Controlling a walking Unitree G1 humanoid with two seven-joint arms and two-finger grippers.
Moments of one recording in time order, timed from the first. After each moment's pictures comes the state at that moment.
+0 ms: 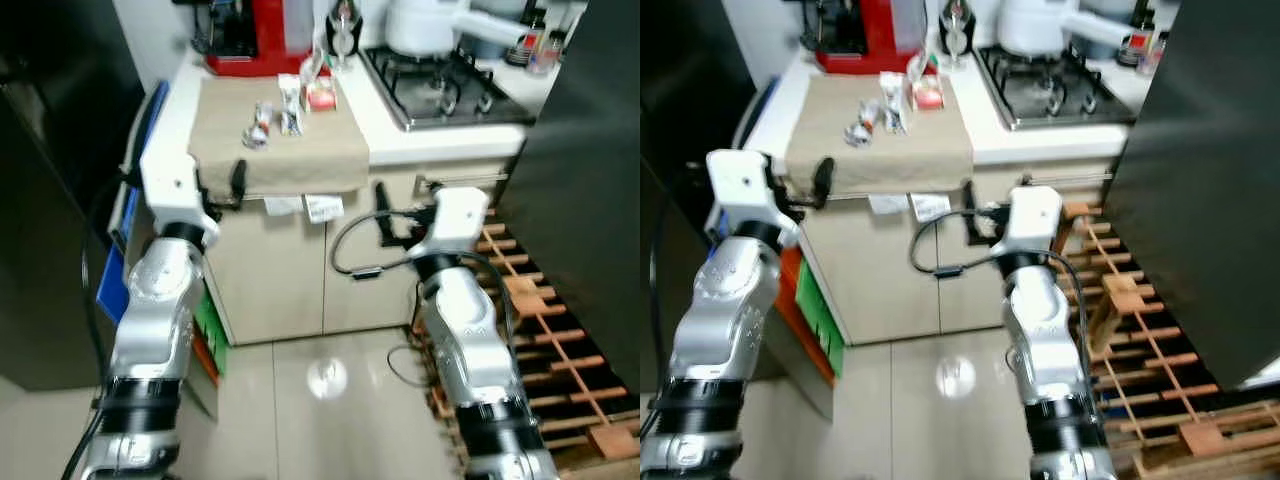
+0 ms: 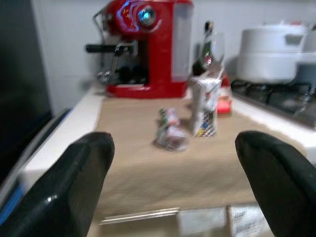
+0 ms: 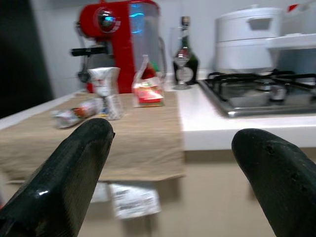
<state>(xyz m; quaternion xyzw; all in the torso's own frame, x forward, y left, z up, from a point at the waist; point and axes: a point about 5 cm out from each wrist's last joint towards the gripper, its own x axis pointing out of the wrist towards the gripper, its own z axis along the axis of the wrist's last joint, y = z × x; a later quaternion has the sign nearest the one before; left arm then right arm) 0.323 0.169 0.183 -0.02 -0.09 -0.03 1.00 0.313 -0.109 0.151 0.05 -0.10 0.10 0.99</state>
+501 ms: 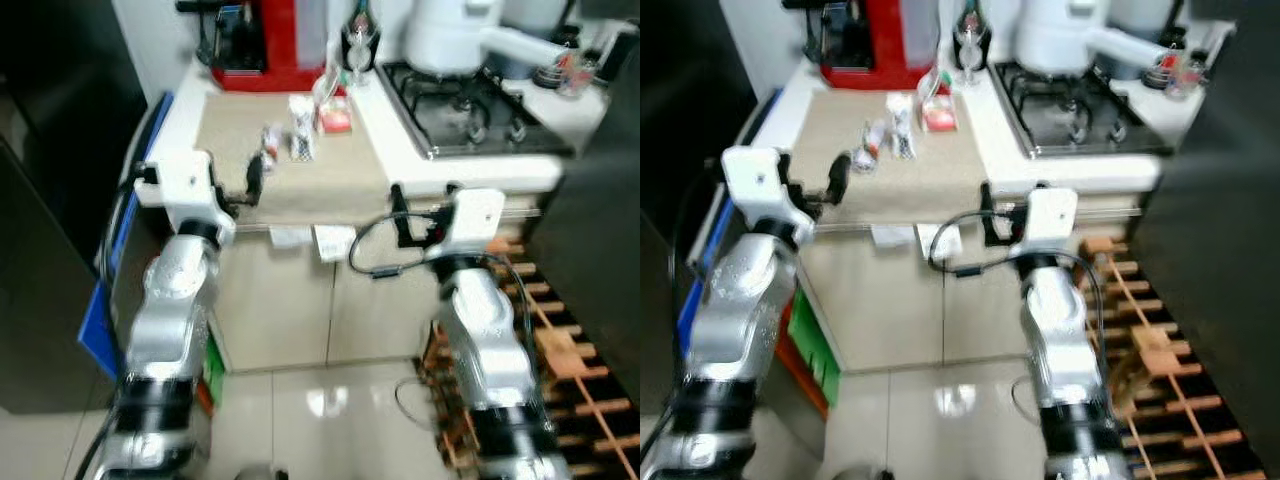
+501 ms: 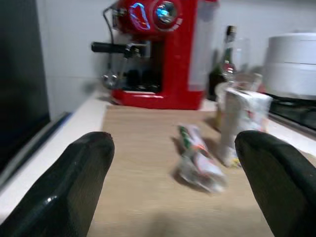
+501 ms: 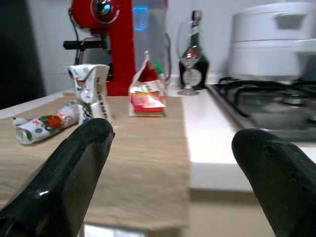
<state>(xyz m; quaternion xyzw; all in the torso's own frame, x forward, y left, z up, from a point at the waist) 0.323 0.166 0.183 -0.03 -0.10 -0.02 0.99 0.312 -0.115 0.150 0.04 -0.09 0.10 0.99</state>
